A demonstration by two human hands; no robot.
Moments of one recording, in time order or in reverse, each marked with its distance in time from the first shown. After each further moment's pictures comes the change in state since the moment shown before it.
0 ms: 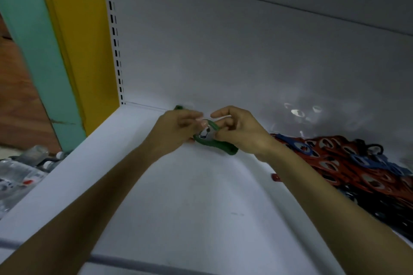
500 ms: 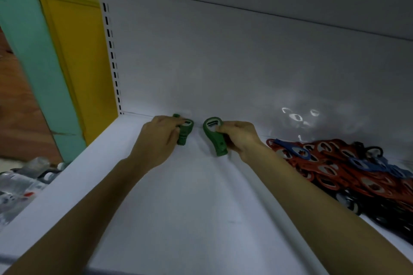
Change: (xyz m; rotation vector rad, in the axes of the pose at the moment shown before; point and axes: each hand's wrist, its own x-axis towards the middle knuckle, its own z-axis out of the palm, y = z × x) left_hand 0.014 -0.039 -0.025 0.855 0.136 0.403; right_hand 0.036 0.024 0.005 0.459 0.376 0.314
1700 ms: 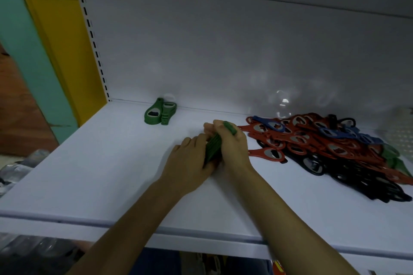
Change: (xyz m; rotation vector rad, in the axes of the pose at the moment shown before) left_hand -0.065 0.134 0.042 0.018 -0.162 -0.007; right_hand -0.090 0.048 -0.030 0.355 0.028 -0.176
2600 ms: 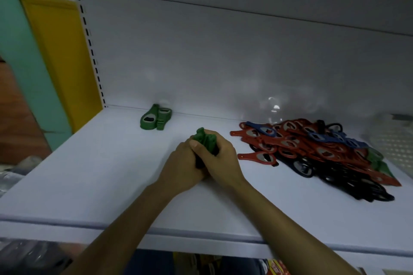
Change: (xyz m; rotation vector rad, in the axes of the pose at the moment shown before) left_hand 0.003 0.006 -0.010 -0.477 -0.087 -0.091; right_hand -0.012 0.014 -0.018 -0.576 -0.232 -0.457
